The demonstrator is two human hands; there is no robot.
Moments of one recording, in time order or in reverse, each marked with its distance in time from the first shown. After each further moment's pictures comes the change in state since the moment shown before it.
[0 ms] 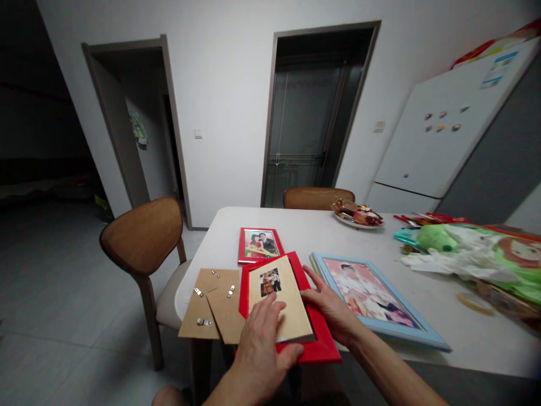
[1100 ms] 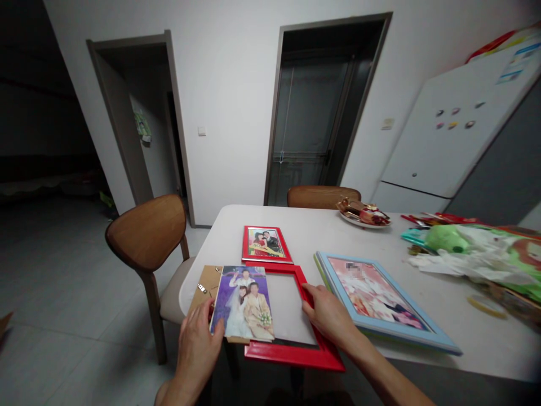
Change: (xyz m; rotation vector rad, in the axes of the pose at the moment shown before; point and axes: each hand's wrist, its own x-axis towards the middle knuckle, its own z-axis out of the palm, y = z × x) left_hand -0.035 -0.084 -0.050 0.380 0.245 -0.327; right_hand 0.027 0.046 -0.019 -1.290 0.201 -0.290
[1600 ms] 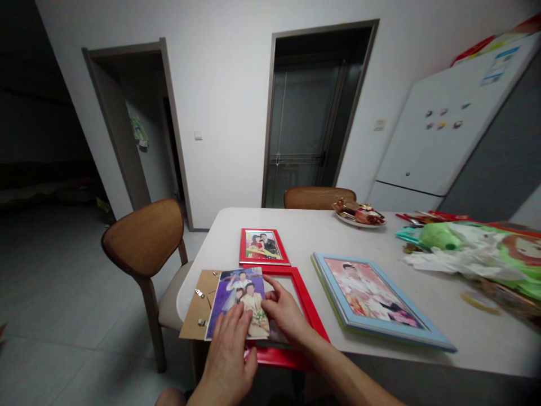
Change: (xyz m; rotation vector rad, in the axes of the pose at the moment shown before) left_hand -0.015 0.035 0.022 -0.063 -0.130 0.401; right_hand 0.003 -0.086 0.020 1.373 -0.143 0.130
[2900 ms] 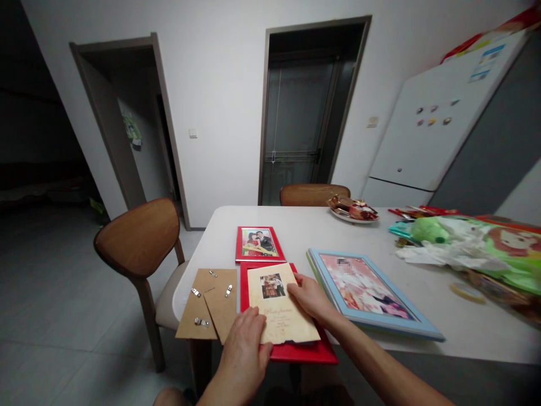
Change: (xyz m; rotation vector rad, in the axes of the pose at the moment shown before) left_hand 0.013 0.023 0.016 -0.090 -0.134 -0.065; right_hand 0.018 -0.004 -0.076 -0.610 0.137 -0.003
